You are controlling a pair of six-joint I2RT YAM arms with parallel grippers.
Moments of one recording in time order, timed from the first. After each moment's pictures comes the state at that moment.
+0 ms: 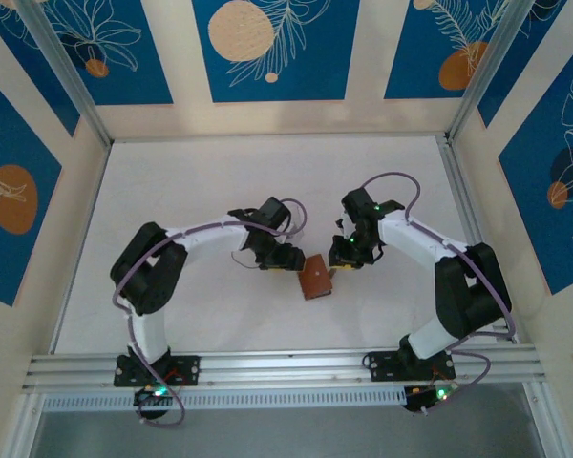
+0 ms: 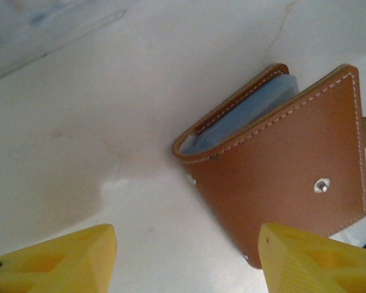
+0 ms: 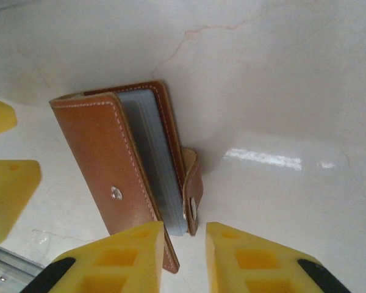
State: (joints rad) left arm -0.76 1.88 1.24 -0.59 0.39 -0.52; right arm 0.40 1.55 1.00 -0.88 -0.34 0.41
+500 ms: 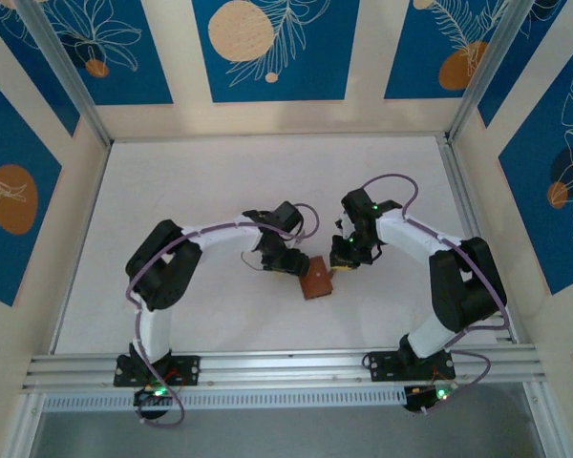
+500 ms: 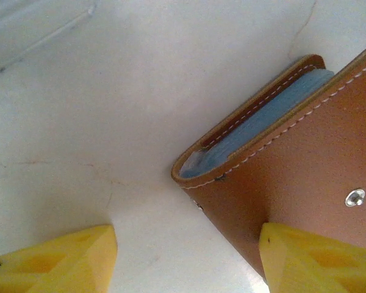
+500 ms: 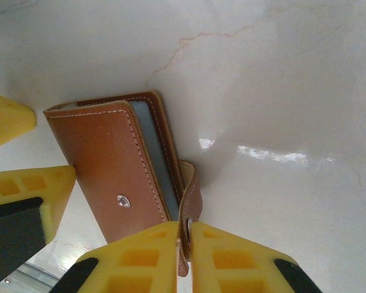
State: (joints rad) left arm -0.81 1.96 1.32 -0.65 0.29 -0.47; right arm 0.39 1.58 1.00 -0.86 -0.35 0.41
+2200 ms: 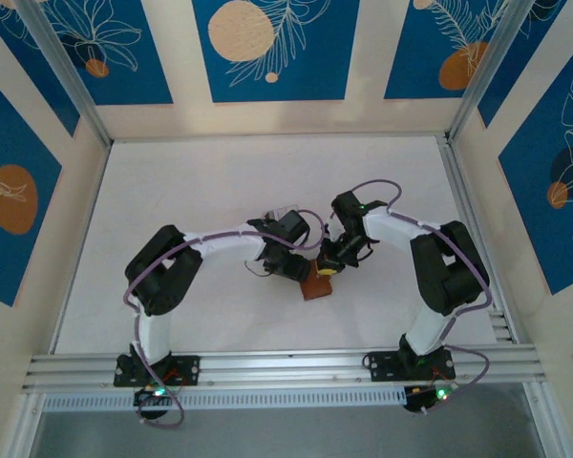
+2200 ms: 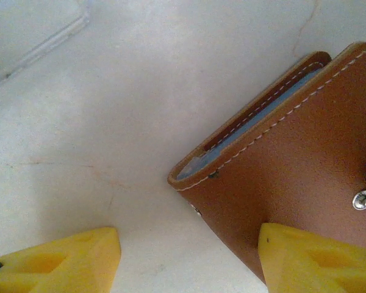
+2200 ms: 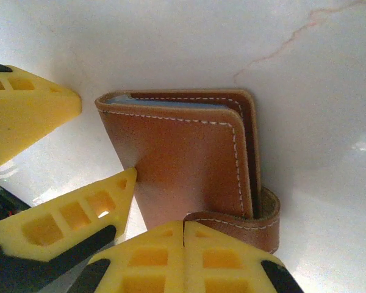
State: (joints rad) left arm -0.87 1.94 1.26 -0.59 0.15 -0.47; right arm 0.43 1.72 1.03 -0.80 -0.56 0.42
